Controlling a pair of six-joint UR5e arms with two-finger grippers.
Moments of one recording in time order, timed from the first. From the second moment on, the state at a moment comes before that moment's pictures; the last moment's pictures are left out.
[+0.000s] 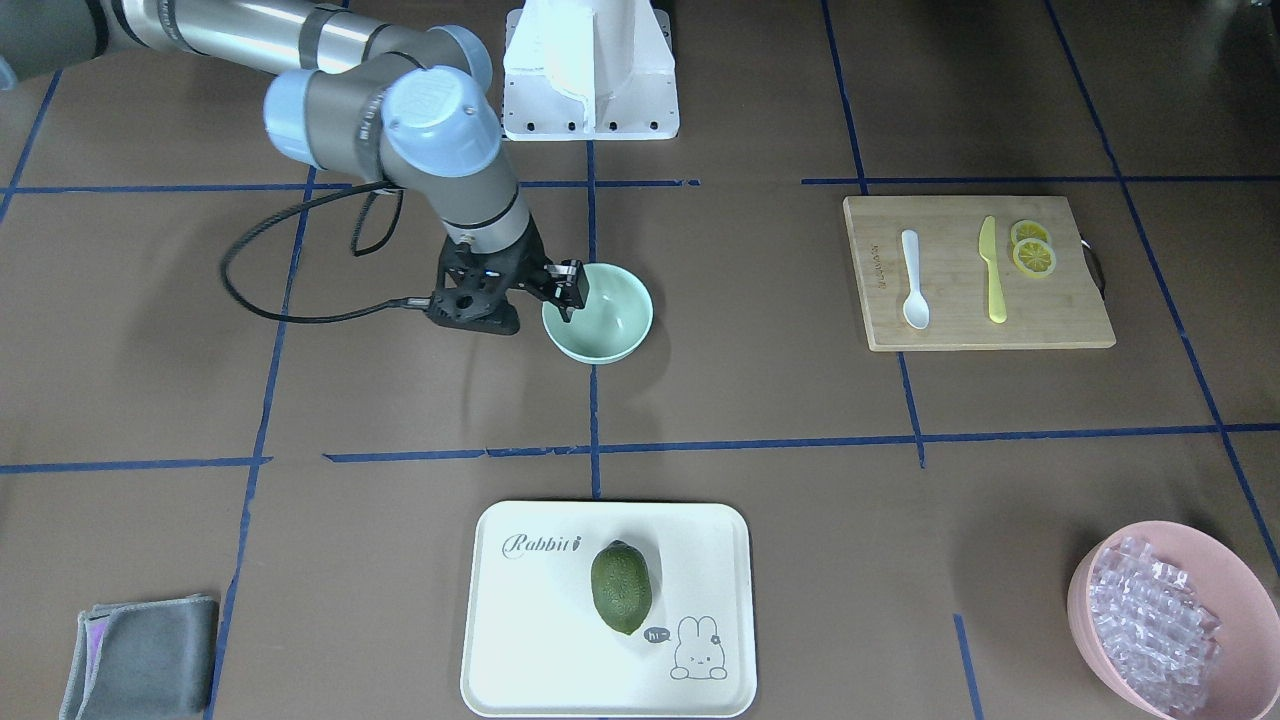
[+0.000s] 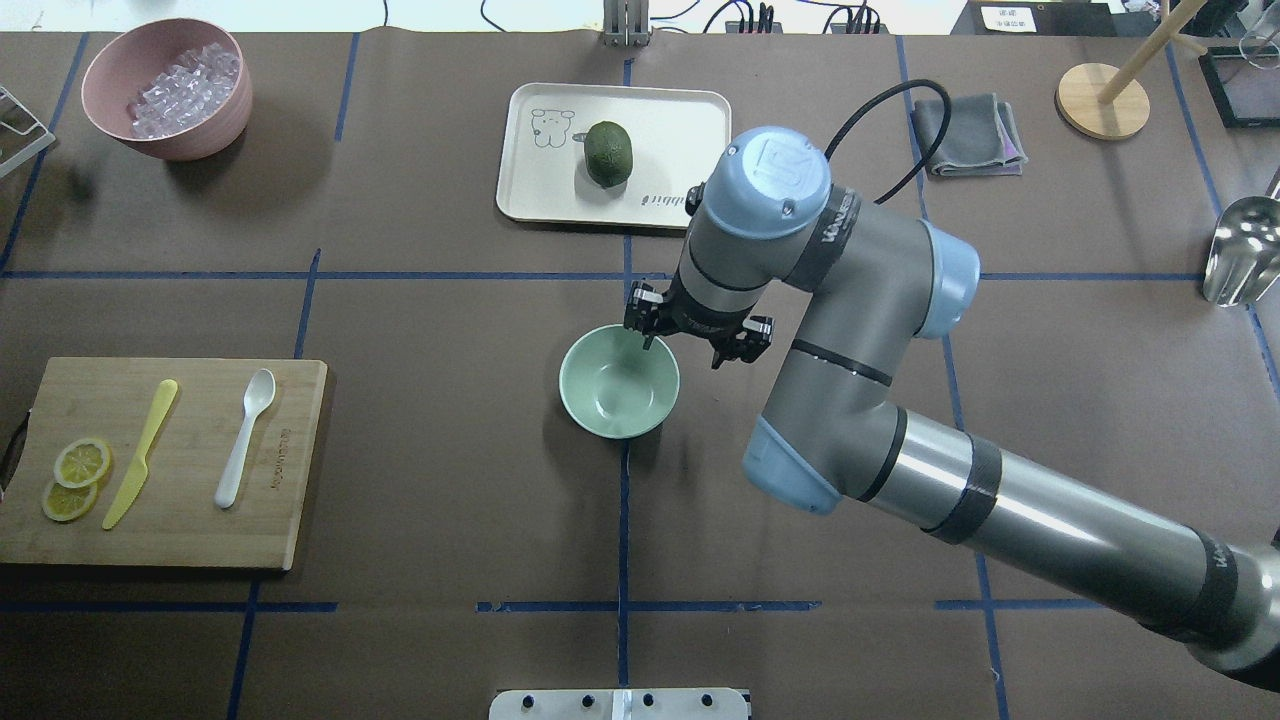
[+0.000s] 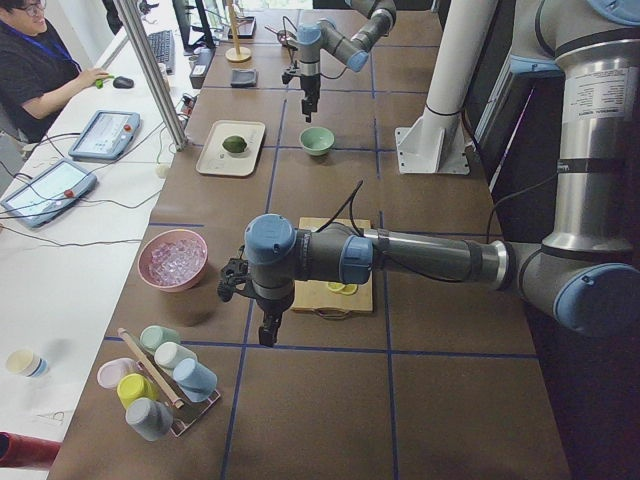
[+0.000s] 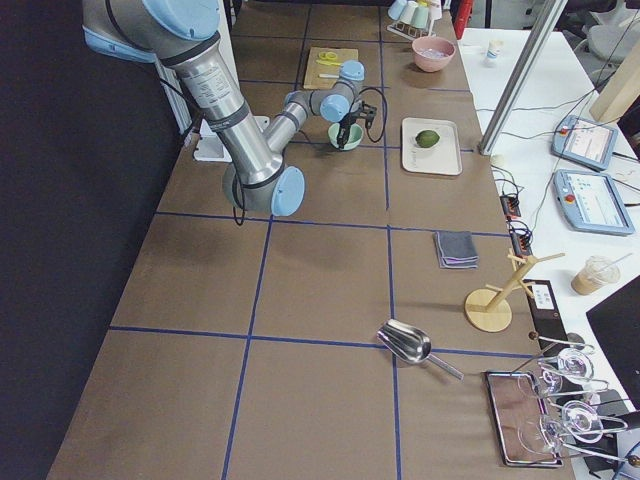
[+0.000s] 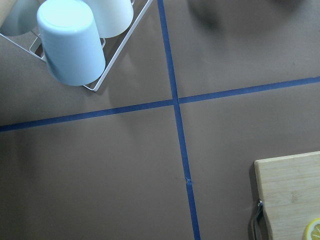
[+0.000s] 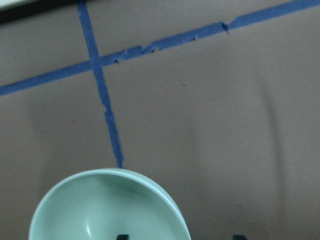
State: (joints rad) left arm -1.60 -1.53 -1.72 -1.54 -2.34 0.13; right arm 0.66 -0.86 1.62 -1.51 2.09 1.39
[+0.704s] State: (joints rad) left arm -1.54 -1.57 -1.70 -1.58 -2.34 0.12; right arm 1.12 -1.09 1.68 -1.71 2.27 0.61
